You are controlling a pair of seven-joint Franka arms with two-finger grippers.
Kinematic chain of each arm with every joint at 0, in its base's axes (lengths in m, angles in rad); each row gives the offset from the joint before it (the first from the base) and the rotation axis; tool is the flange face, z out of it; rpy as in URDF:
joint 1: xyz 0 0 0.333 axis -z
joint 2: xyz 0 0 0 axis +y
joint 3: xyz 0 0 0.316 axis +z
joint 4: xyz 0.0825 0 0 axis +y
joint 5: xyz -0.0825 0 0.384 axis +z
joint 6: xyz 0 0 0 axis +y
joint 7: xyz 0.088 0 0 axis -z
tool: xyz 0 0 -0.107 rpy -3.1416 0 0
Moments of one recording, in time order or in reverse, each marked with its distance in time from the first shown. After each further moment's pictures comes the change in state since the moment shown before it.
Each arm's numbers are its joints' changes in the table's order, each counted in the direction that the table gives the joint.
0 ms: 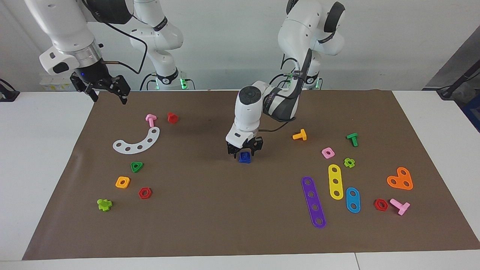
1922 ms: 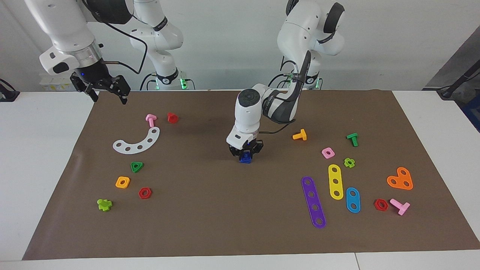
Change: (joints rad) left arm 0.003 0.006 0.001 0.016 0.026 -0.013 0.001; right arm 0.000 0.000 0.000 0.000 0.000 0.000 0.000
